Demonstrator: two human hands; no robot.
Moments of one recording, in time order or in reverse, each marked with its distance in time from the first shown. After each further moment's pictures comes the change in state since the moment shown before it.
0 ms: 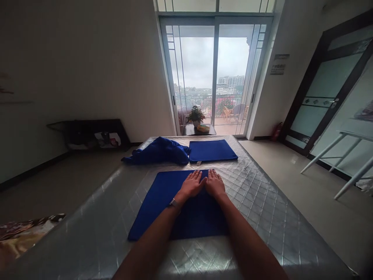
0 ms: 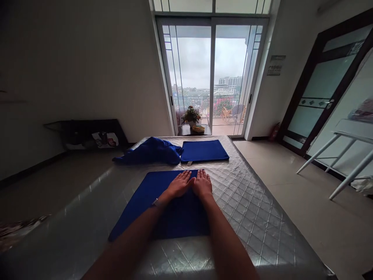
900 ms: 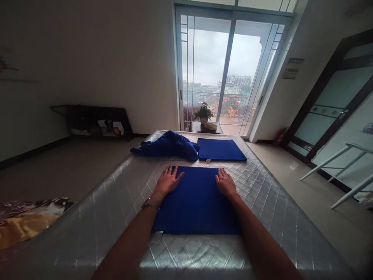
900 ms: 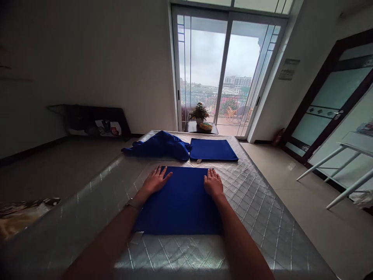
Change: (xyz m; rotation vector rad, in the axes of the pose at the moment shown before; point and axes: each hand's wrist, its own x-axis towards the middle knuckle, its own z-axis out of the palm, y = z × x) left_hand -0.069 -0.134 -0.027 0.064 0.123 -0.390; right_hand 0.007 0.001 0.002 -0.079 -0.033 0.035
